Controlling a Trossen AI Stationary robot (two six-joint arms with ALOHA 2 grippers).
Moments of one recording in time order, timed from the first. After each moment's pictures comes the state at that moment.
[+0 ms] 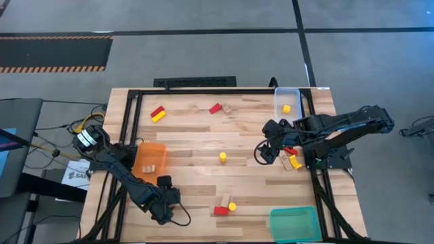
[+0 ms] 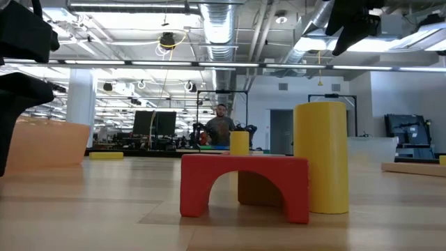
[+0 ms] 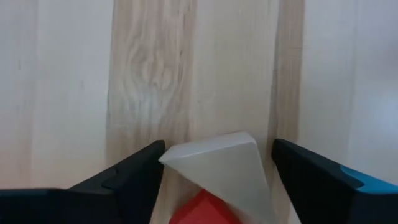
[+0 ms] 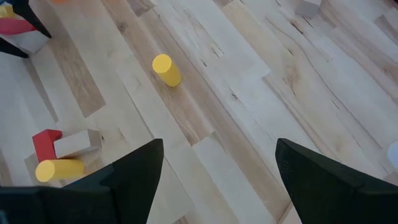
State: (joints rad) left arm -0.78 1.71 0.89 -0.55 -0.25 -0.85; right arm 0.20 1.19 1.17 -0.99 0.29 0.75
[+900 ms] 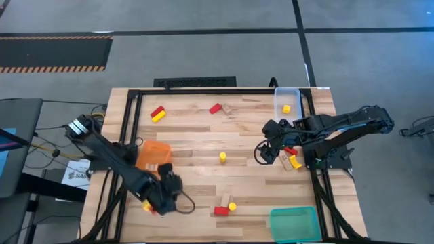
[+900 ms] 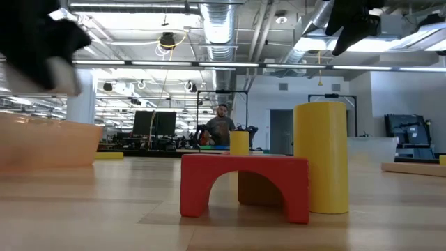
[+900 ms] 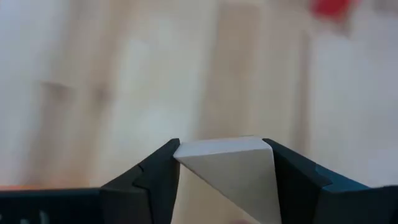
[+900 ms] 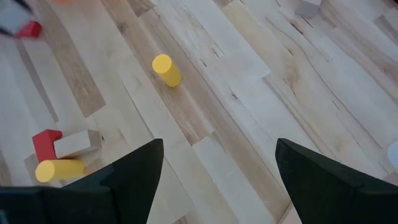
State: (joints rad) left arm -0.70 1.51 0.98 -0.72 -0.46 -0.81; right arm 0.20 1.19 1.17 -0.99 0.30 0.75
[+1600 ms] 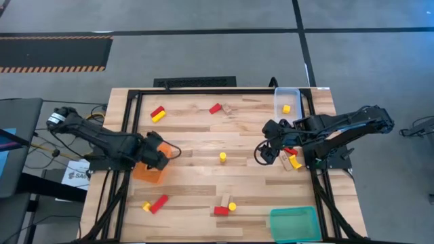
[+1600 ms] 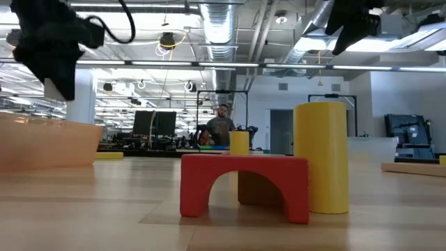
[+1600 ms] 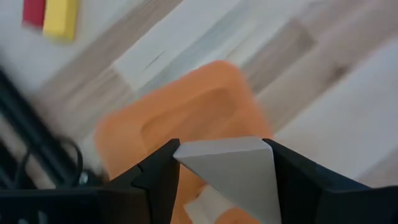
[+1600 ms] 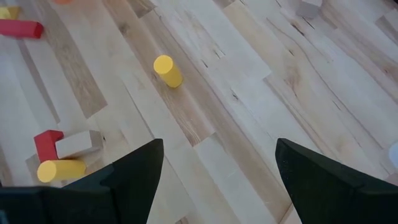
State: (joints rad) left arm -0.32 1.12 0.83 -1.20 -0.34 -1.22; right arm 0.20 1.19 1.17 -0.99 0.30 0.75
